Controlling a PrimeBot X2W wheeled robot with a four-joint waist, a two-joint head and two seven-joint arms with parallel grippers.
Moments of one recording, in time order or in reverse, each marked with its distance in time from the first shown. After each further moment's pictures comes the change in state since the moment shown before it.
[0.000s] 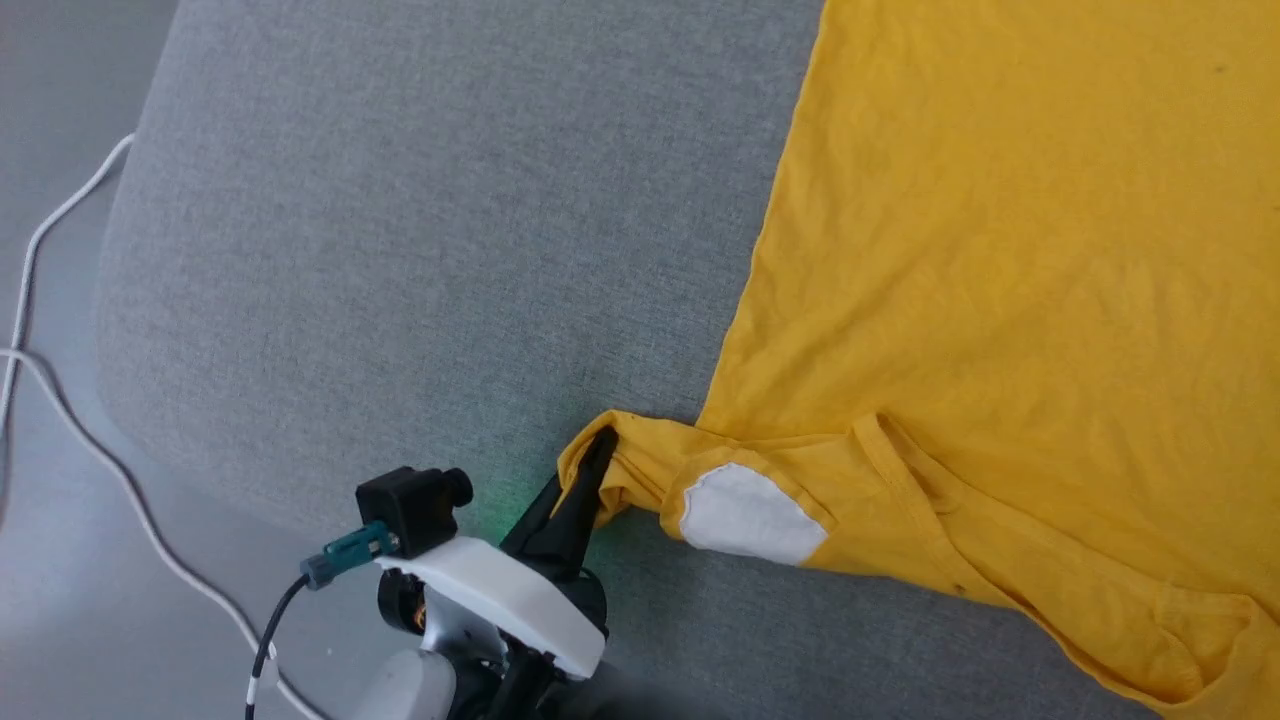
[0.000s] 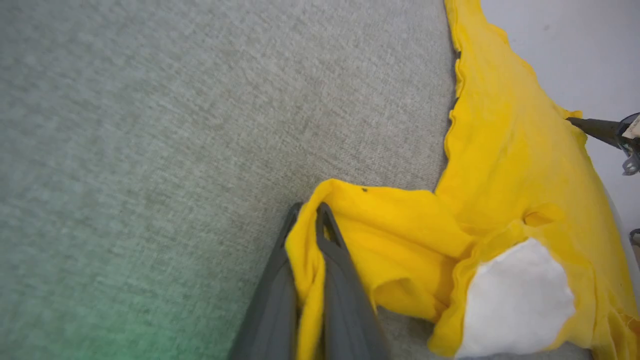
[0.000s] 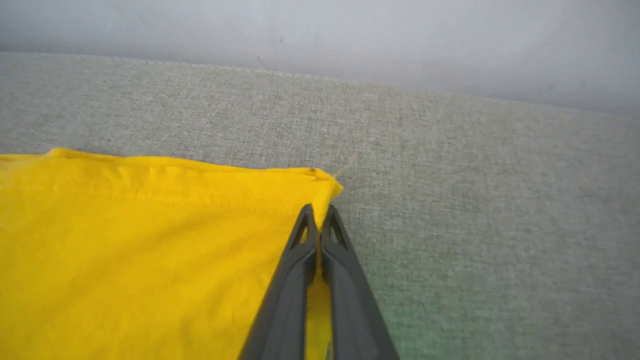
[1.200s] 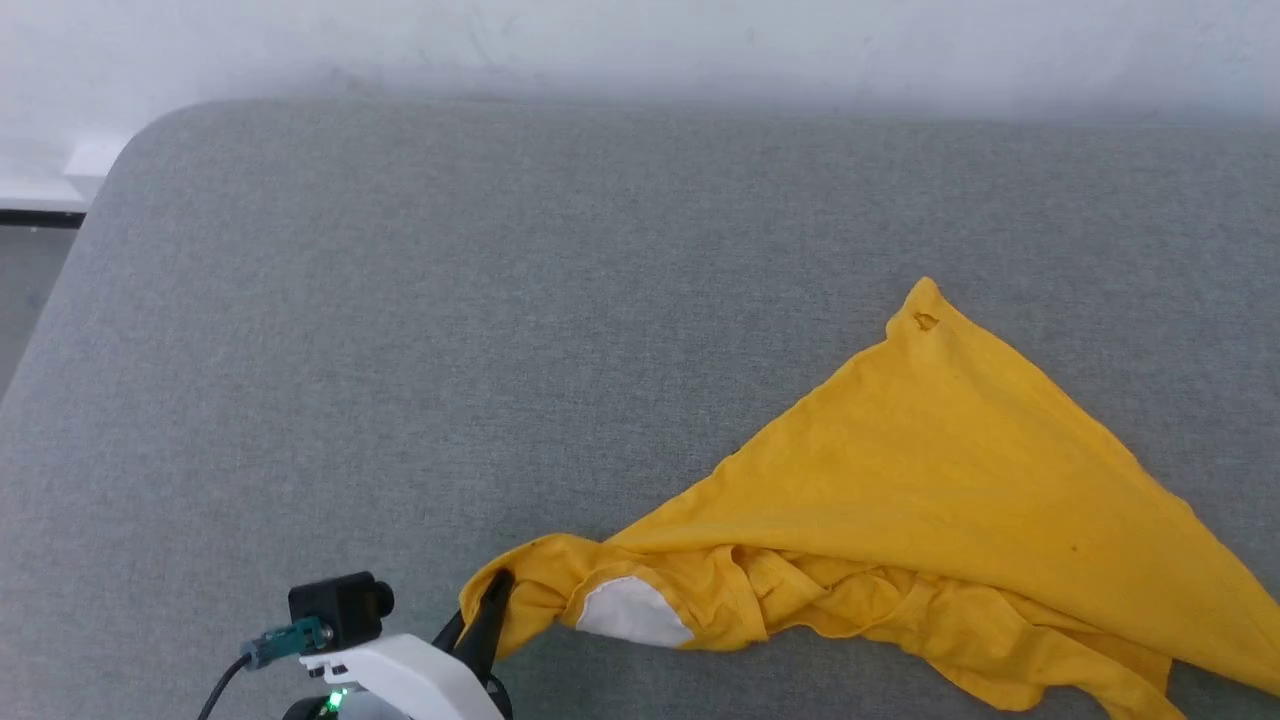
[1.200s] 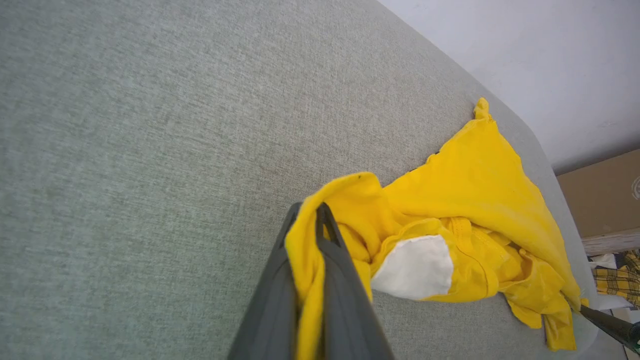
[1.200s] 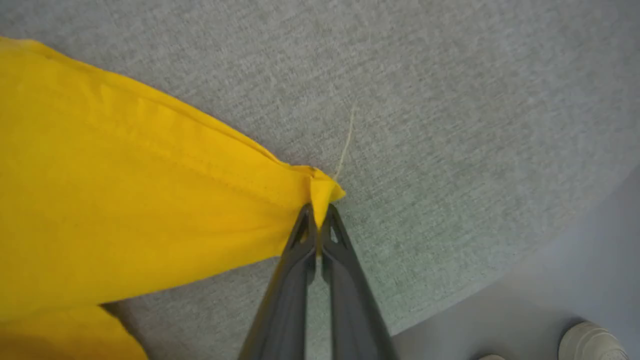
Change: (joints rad) left arm 0.184 0.135 0.046 -0.033 -0.026 0.105 0.125; right arm 0.853 0.391 -0.359 -0.133 0.015 0.001 -0.090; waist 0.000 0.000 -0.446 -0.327
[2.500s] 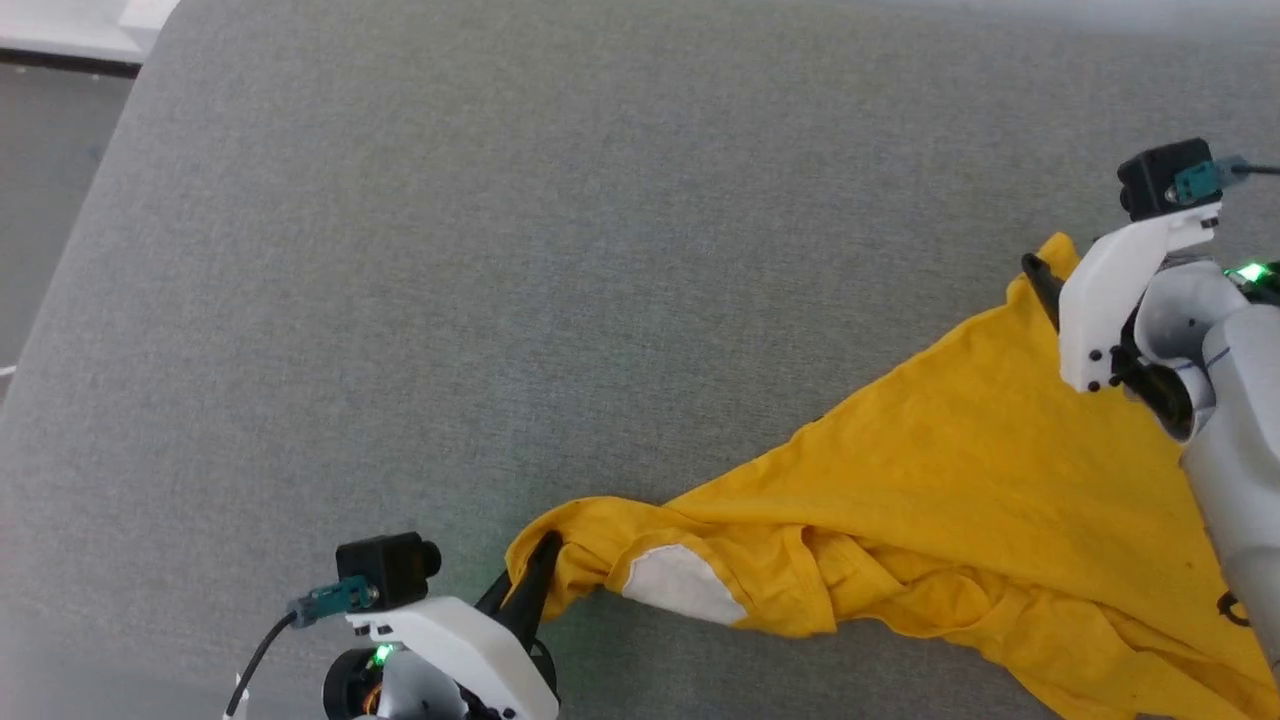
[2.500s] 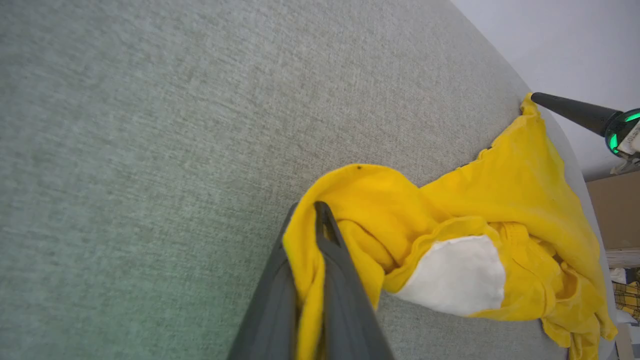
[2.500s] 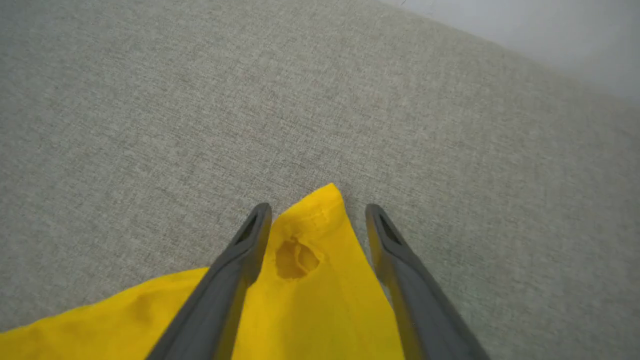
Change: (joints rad) left arm -0.083 -0.033 -0.056 0.035 0.000 -0.023 -0.012; right arm -0.720 -0.267 0.955 0.487 0.218 -0.001 -0.255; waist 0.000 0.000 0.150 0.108
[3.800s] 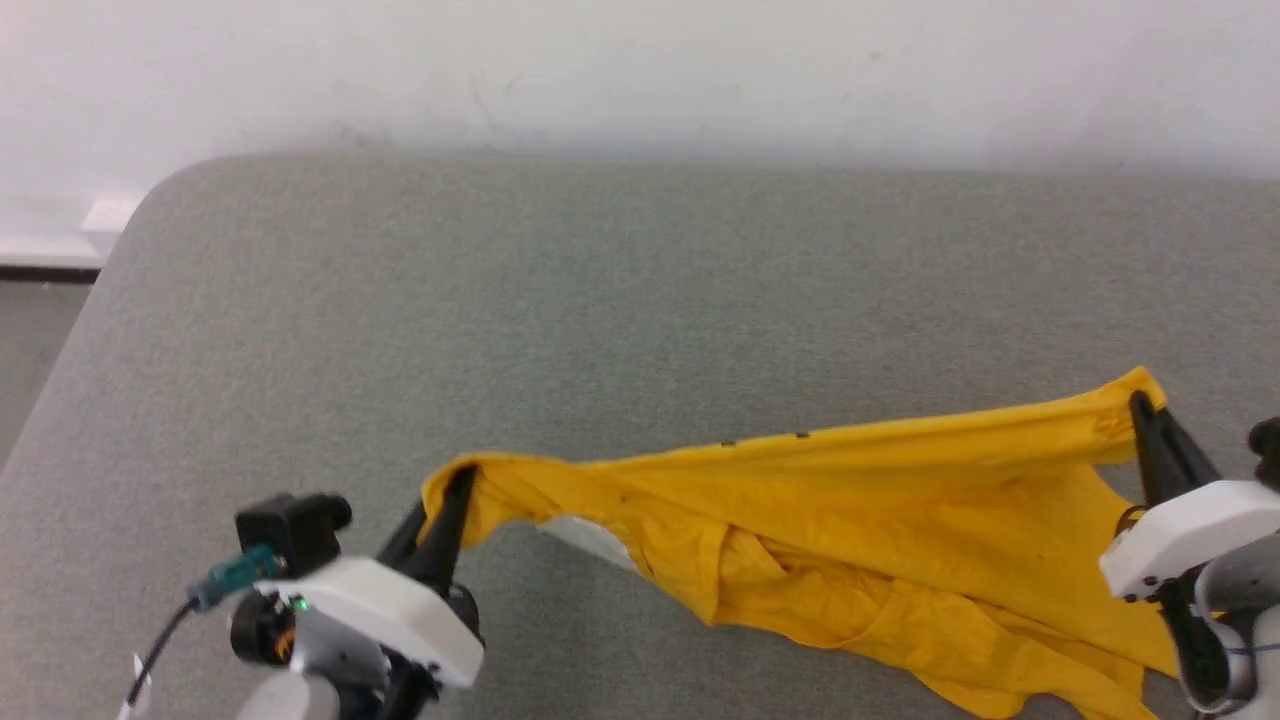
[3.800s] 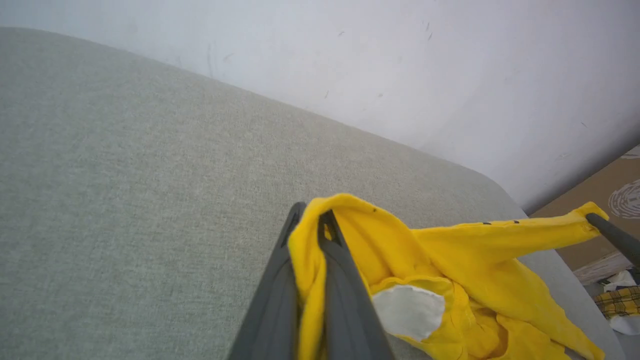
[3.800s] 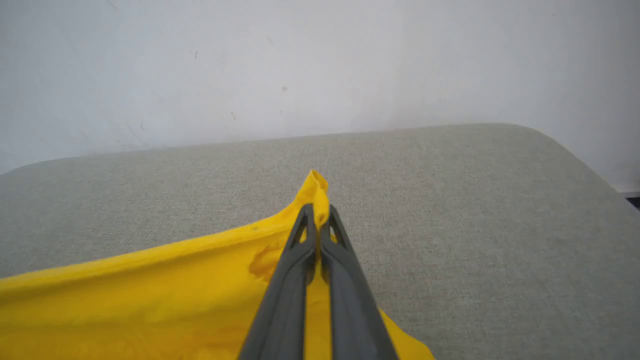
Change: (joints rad) left arm -0.035 0.092 0.056 -0.034 0.041 -0.020 -0.118; right arm 0.608 0.188 -0.429 -0.533 -0.074 0.001 -0.301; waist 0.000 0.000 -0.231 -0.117
